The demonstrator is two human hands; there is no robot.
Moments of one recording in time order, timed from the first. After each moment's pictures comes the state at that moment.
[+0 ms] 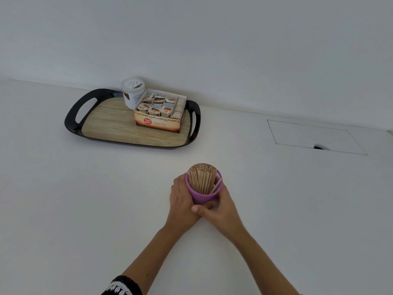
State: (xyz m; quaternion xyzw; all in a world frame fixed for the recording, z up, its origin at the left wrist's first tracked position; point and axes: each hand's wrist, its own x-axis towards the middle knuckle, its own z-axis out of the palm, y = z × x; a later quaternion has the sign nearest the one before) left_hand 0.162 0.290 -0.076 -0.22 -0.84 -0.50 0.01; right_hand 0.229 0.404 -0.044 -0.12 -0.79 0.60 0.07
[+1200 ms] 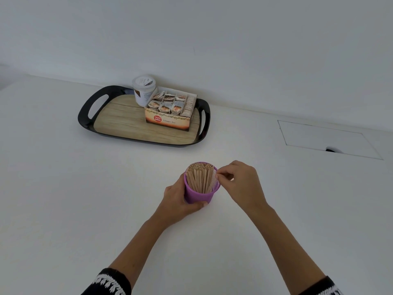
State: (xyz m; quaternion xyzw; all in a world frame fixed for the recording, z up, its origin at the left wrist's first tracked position) left_hand 0.134 0.248 -0.075 -0.26 -0.83 -0.48 -0.13; right_hand 0.194 0.419 0.029 -0.09 -0.94 0.28 0.15
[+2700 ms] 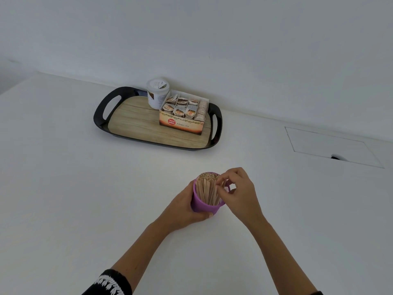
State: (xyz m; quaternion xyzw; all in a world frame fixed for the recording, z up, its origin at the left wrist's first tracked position) left_hand 0.129 0.213 -0.068 -0.28 -0.77 -0.52 -0.22; right_hand 0.188 0.377 0.001 -0.09 -0.91 0.38 0.17
